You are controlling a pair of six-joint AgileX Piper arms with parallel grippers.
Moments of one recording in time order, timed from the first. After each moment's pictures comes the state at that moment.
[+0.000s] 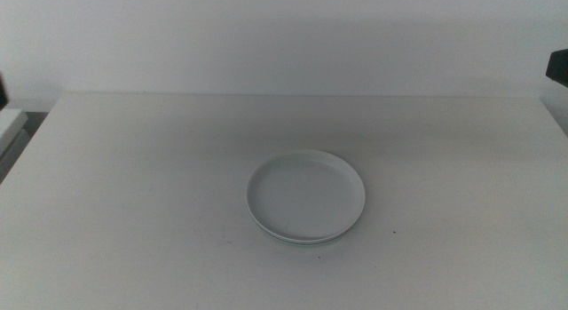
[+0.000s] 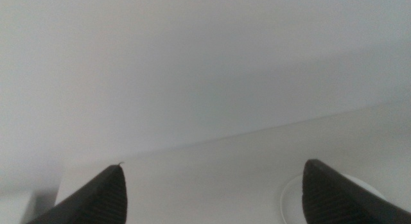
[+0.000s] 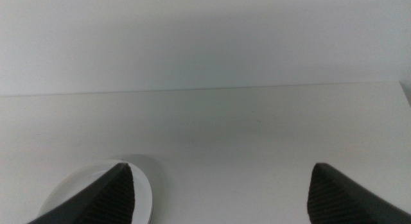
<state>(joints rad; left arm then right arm) -0.02 0.50 -0.83 -0.41 0.64 0.43 0.17 0.93 -0.95 0.03 0.56 0.14</state>
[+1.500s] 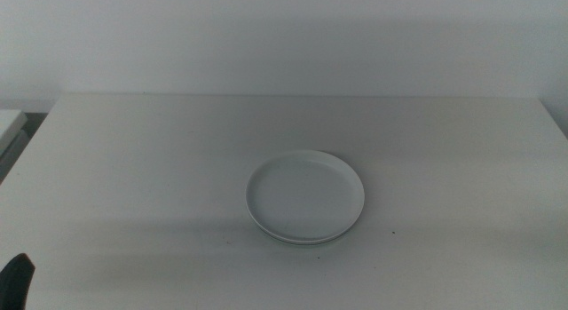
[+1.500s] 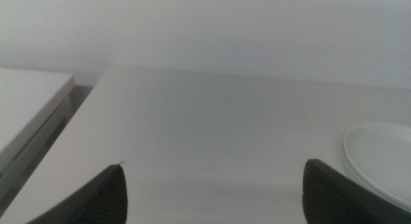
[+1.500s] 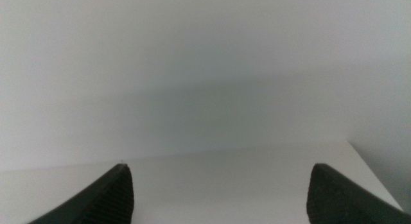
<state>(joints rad) 0.01 0.01 -0.12 -0.14 0.39 0.00 0.08 0.06 -0.14 0.00 0.14 0.15</state>
